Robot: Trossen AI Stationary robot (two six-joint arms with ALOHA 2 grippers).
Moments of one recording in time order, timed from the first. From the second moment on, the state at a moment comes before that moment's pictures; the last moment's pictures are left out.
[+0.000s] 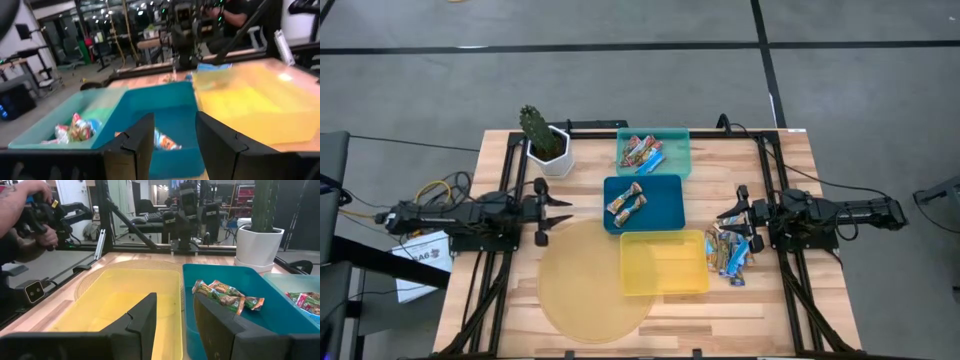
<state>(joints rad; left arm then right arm) 0.00 0.07 0.01 0.05 -0.09 0.18 0.02 0.10 0.01 0.03 -0.13 -0.04</state>
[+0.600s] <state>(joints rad) 0.00 0.00 0.01 0.04 -0.06 0.13 0.02 0.10 0.01 0.03 -0.13 -0.04</state>
